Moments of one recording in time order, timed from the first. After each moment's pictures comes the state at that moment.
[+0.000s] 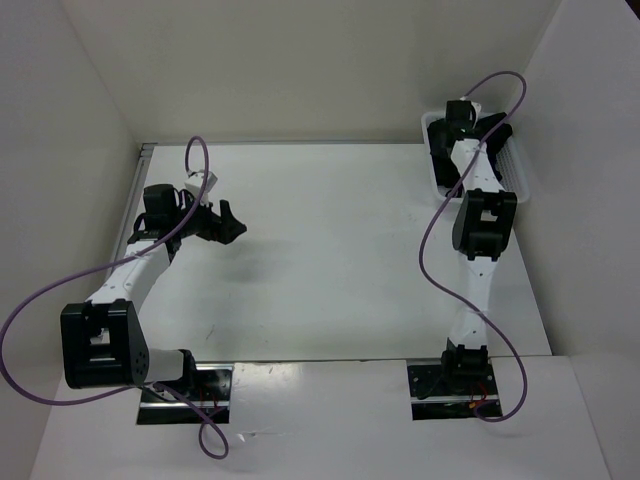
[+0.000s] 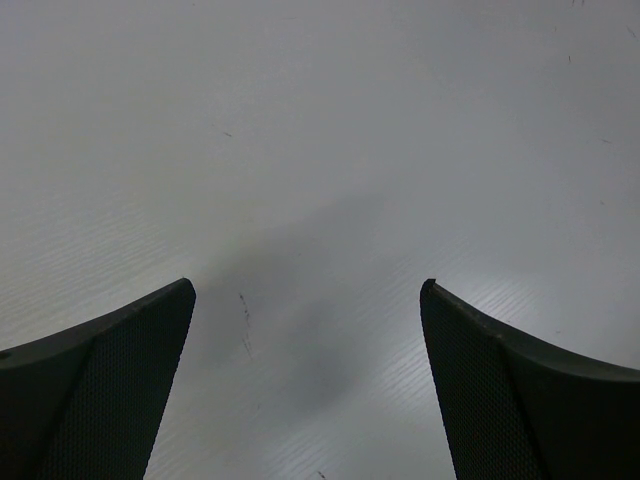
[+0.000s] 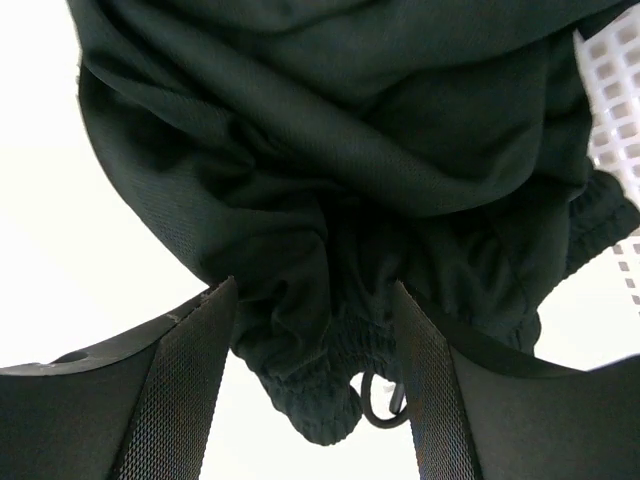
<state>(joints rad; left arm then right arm) 0.09 1.33 0.83 -0.10 0.67 0.07 -0.08 2.41 2.23 -0.56 0.31 0.22</state>
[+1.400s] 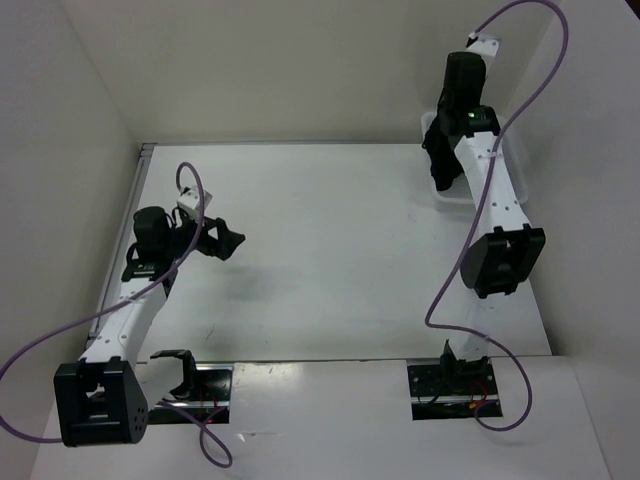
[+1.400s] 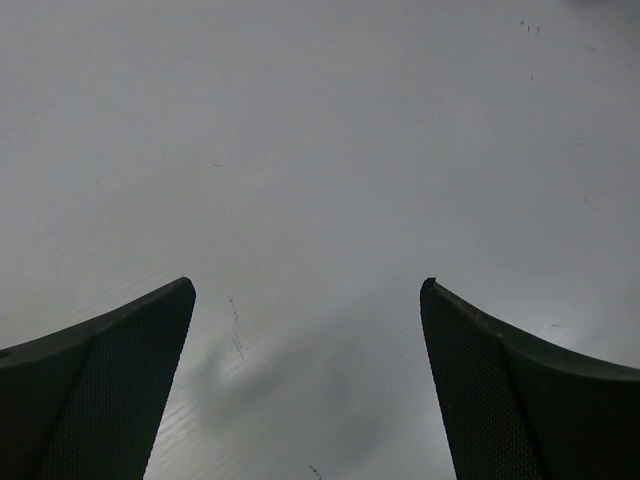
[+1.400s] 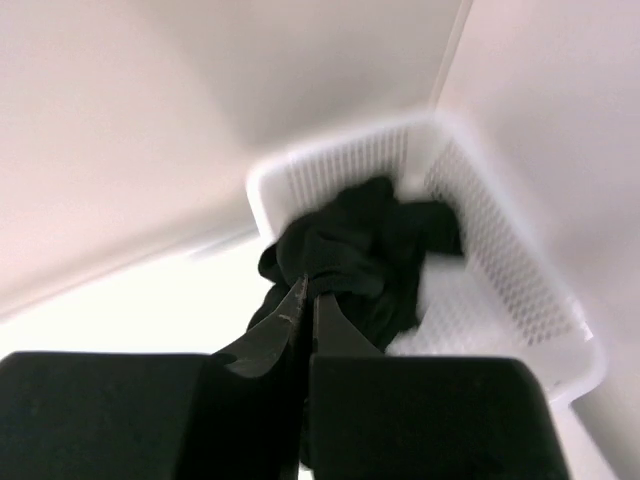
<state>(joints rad) 0.09 1.05 0.63 0.02 0.69 0.07 0.10 1.94 2.12 -0.49 0.53 0.17</state>
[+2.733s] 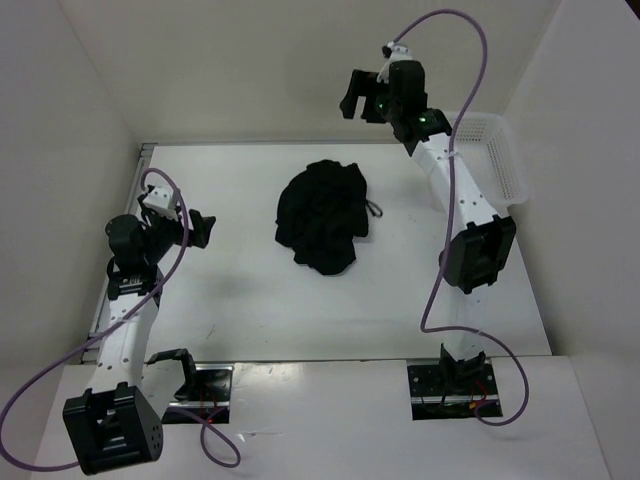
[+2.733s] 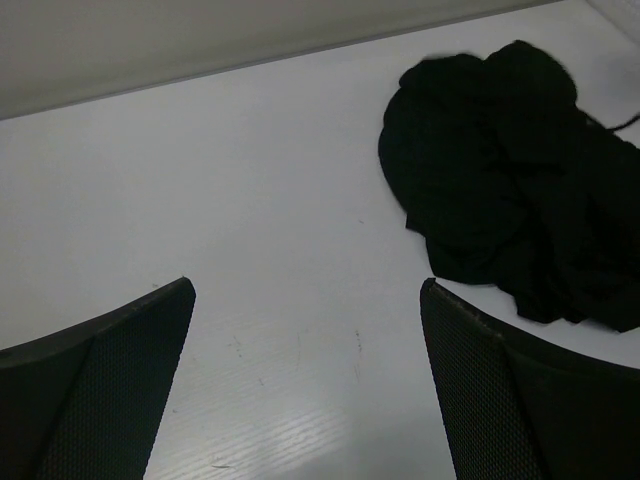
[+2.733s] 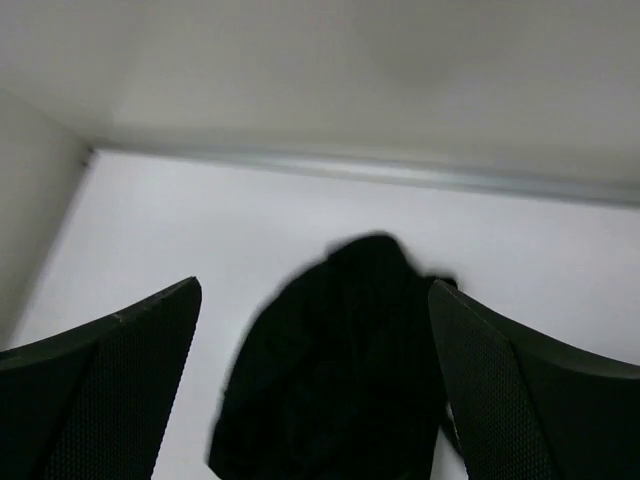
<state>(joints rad) 0.23 0.90 0.60 0.14 0.55 0.07 0.31 2.00 2.23 -0.46 -0.06 0.33</state>
